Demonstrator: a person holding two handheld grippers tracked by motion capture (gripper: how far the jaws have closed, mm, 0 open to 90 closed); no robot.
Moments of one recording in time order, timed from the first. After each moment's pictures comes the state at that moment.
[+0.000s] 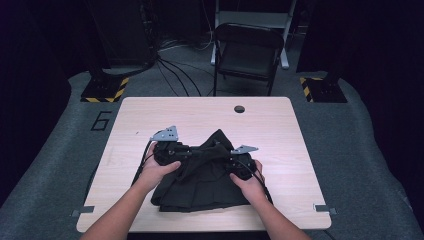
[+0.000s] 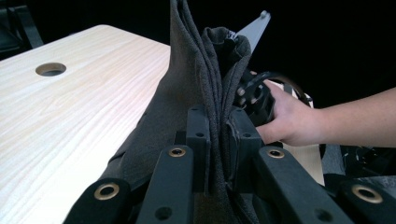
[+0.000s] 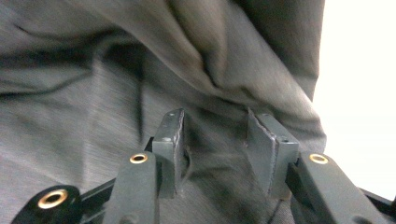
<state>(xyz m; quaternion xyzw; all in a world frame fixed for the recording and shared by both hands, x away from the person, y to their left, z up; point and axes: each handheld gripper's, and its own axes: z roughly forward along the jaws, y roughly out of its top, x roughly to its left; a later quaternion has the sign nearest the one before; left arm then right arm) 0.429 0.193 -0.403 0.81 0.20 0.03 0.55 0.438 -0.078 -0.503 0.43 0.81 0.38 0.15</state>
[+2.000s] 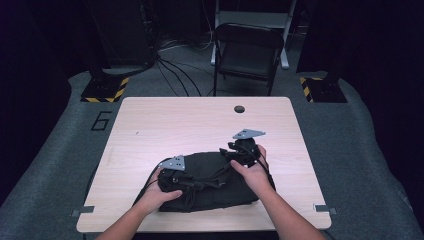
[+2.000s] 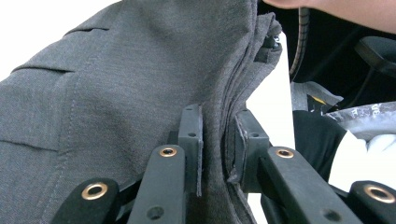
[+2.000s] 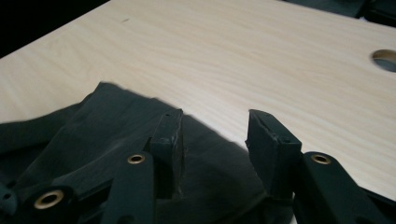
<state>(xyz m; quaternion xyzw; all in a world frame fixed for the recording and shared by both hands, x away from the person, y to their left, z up) 0.386 0.186 -0.467 0.84 0.19 -0.04 0.50 0.436 -0.075 -0.430 0.39 0.80 0.43 0.15</state>
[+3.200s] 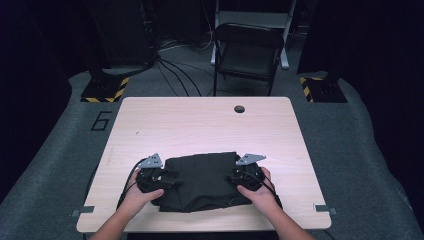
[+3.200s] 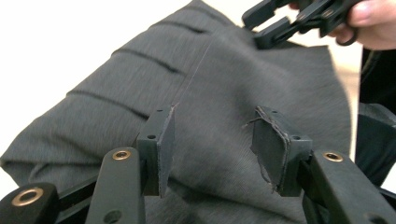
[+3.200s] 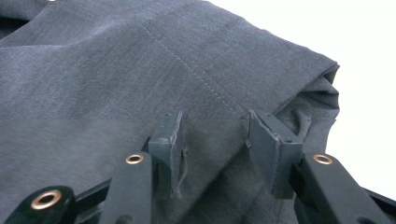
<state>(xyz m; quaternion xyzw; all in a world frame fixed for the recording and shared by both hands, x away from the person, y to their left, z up) 0.383 0.244 -0.476 0.83 0.31 0.04 0.47 0.396 -0.097 -0.483 0.36 0.84 0.38 0.13</state>
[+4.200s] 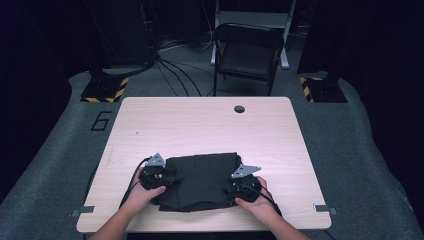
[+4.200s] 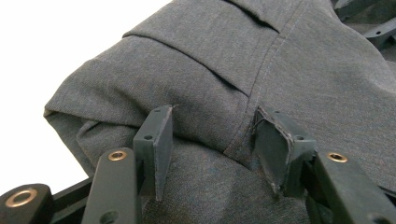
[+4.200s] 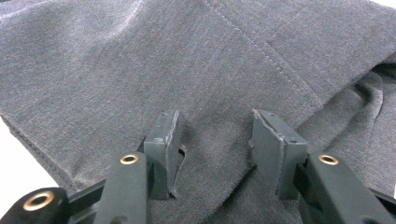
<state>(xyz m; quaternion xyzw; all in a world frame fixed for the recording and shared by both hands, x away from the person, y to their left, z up) 0.407 0.249 -0.507 0.84 0.34 0.06 0.41 0.374 -0.090 -0.506 0.32 0.86 0.37 0.11</state>
